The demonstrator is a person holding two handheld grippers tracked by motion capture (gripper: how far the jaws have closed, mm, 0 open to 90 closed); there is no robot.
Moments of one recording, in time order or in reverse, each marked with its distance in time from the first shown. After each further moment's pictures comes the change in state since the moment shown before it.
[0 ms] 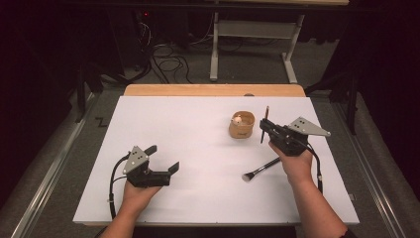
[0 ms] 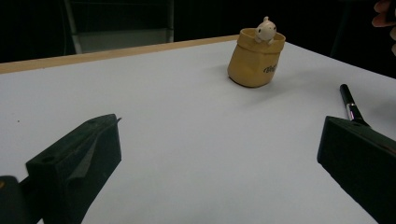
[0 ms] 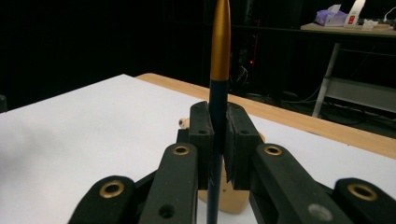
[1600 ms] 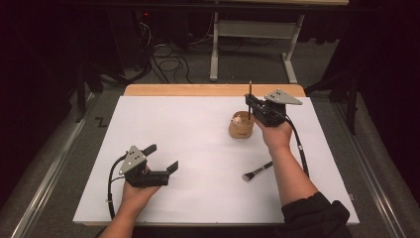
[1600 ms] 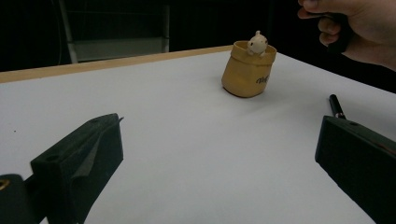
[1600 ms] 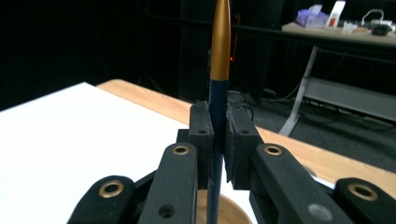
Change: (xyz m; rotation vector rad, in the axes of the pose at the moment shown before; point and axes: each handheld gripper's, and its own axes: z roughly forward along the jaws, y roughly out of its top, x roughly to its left) left arm 0.000 0.004 -0.005 -0.034 -0.021 -0.008; right arm -0.011 0.035 0.084 0.051 -0.094 -0.032
